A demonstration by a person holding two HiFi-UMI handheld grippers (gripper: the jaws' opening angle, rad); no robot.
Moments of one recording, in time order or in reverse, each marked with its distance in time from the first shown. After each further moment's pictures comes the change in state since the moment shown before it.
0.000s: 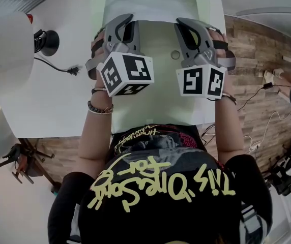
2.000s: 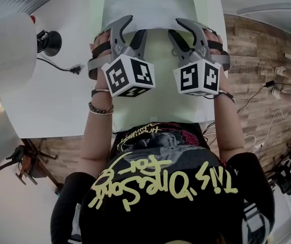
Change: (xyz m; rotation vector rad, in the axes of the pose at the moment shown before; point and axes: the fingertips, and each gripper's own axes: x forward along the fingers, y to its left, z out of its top) left arm -0.004 -0.028 -0.013 0.168 0.026 -0.107; right arm 0.008 0.034 -0.007 0.058 0.036 0.099
